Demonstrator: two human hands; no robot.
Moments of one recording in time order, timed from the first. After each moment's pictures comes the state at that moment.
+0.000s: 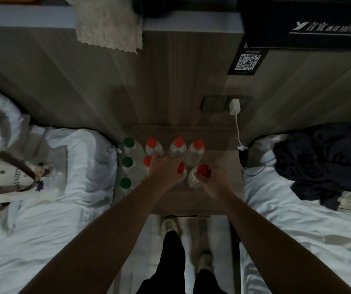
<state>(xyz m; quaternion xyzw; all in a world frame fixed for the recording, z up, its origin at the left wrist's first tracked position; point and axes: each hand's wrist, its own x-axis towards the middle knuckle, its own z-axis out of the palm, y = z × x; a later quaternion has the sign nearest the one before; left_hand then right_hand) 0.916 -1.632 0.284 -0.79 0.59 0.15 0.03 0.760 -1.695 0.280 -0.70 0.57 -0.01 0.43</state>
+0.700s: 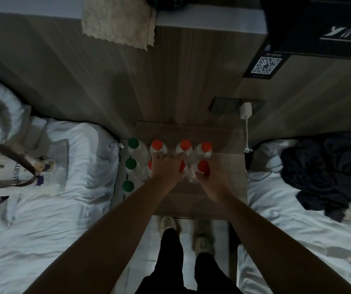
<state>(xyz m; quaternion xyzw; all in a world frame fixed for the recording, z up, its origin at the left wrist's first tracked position) 0.930 -1.643 0.266 -0.82 0.54 0.18 0.03 0.780 -1.708 0.255 -0.74 0.53 -0.01 0.42</state>
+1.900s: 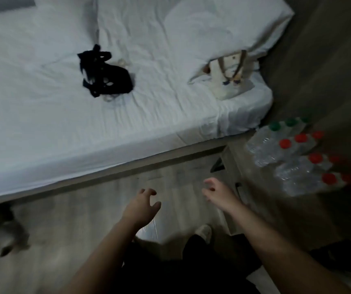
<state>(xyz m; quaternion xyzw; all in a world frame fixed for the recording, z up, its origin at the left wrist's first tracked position) 0.558 -1.239 0.288 -0.89 -0.24 0.24 -0.30 0.671 -1.464 0.275 -0.85 0.00 0.39 0.36</state>
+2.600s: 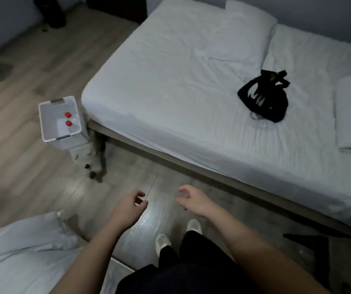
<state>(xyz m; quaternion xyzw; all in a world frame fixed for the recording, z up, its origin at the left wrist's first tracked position) 0.236 -0.892 0.292 -0.71 -0.54 0.04 -0.45 0.431 -0.989 0.277 -0.78 -0.34 0.50 0.18</state>
